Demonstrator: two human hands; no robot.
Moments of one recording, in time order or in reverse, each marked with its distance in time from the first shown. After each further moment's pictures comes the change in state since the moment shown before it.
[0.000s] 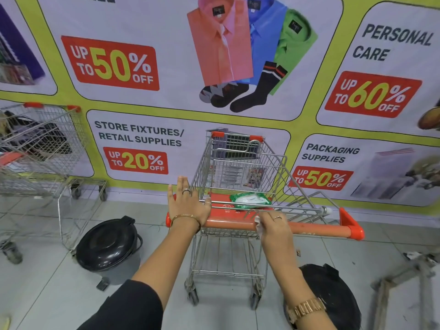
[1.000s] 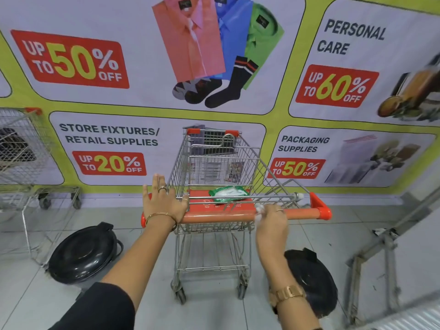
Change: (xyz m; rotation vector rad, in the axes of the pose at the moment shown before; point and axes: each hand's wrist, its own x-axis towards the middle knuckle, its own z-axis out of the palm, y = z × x) left_hand 0.000 0.002 0.001 0.013 0.011 0.040; right_hand -0.004 0.024 -0.013 0.008 0.128 0.517
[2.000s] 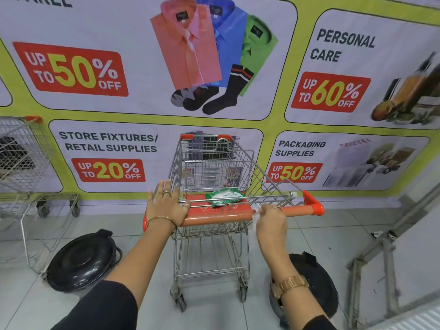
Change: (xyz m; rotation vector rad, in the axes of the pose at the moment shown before) left_hand 0.003 0.001 0.000 -0.046 -0.011 0.079; right_hand 0.012 0.001 -0.001 -0.046 -0.069 -0.024
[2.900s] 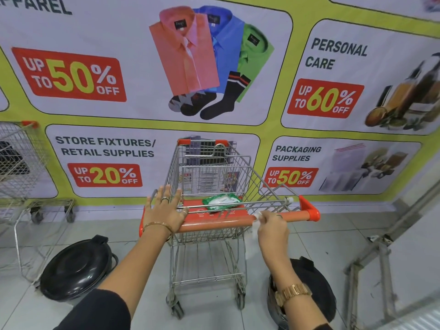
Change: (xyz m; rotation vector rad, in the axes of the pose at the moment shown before) left_hand 0.006 -0.007 0.010 0.007 -0.007 0.055; right_hand 0.001 0.008 -0.006 -0.015 -0.018 0.019
